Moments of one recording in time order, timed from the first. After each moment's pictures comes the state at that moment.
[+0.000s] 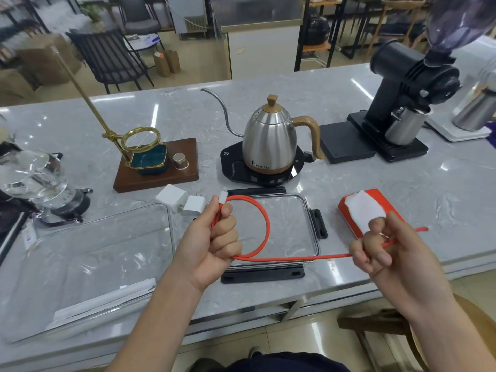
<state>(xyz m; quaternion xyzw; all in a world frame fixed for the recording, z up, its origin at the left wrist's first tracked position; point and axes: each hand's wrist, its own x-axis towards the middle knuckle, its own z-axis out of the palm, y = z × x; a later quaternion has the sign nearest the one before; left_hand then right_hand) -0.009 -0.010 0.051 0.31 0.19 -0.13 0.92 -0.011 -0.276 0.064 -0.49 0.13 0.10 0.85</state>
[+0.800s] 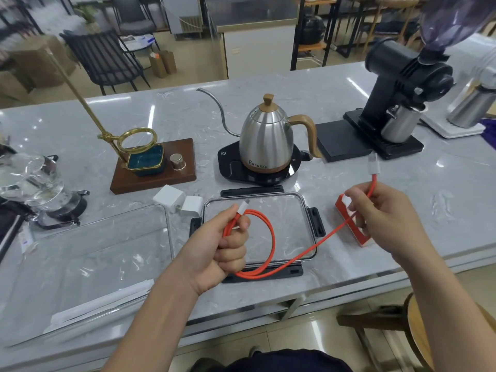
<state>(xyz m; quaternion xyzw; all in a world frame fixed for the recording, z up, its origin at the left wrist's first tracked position) -0.011 -0.011 0.053 0.44 0.16 -0.25 0.85 0.041 -0.286 0.060 -0.85 0.04 -0.04 0.52</state>
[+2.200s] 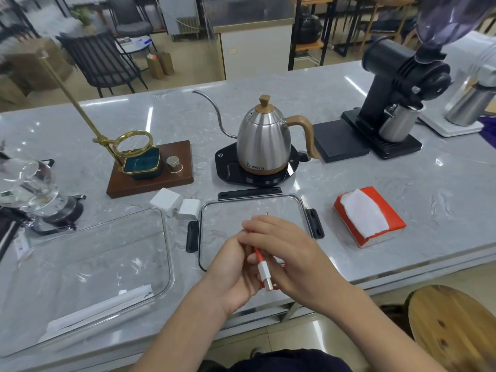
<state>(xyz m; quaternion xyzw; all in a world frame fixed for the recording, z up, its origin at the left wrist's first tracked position) -0.020 -0.056 0.034 0.39 0.25 -0.23 0.85 -0.001 -0.192 0.026 -0.81 -0.42 -0.14 0.39</state>
